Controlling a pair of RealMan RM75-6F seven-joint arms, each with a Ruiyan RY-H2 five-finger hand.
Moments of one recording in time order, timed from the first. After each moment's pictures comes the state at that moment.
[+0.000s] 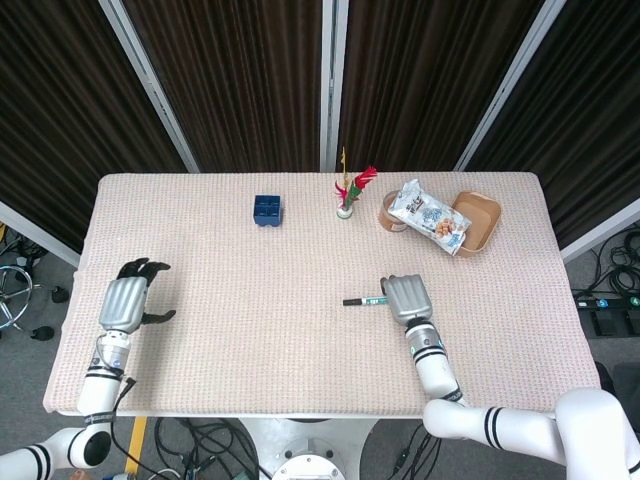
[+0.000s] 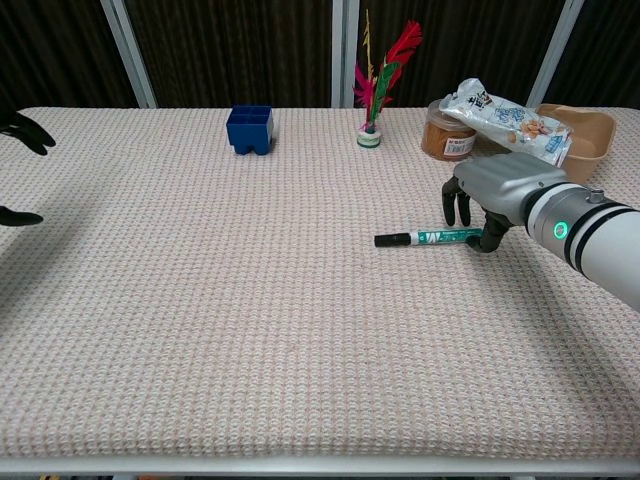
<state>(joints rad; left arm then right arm) -0.39 -1.53 -0.18 -1.37 1.21 1.19 0.09 0.77 -1.74 0.15 -1.39 -0.72 1.08 -0.82</state>
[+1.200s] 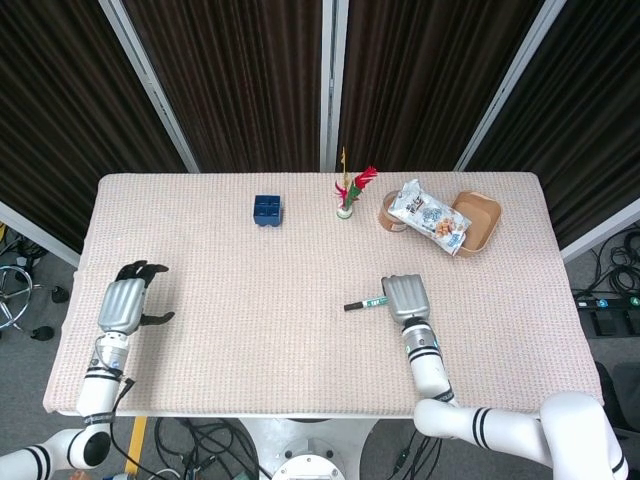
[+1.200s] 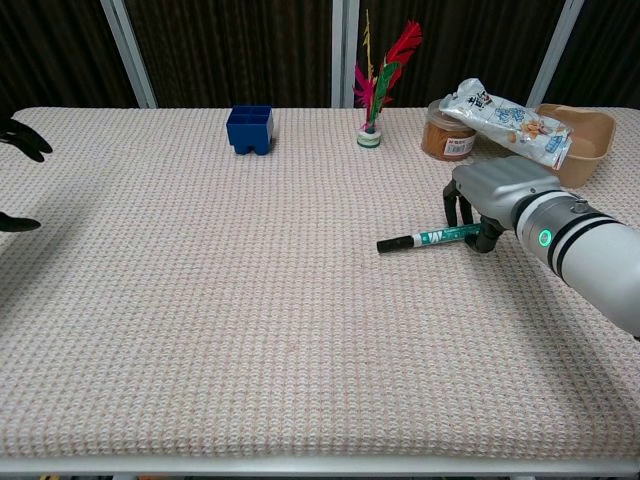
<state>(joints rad) -0.38 -1.53 -0.17 -1.36 1.20 1.18 0.08 0.76 -1.82 0.17 -1.31 -0.72 1.12 -0.83</state>
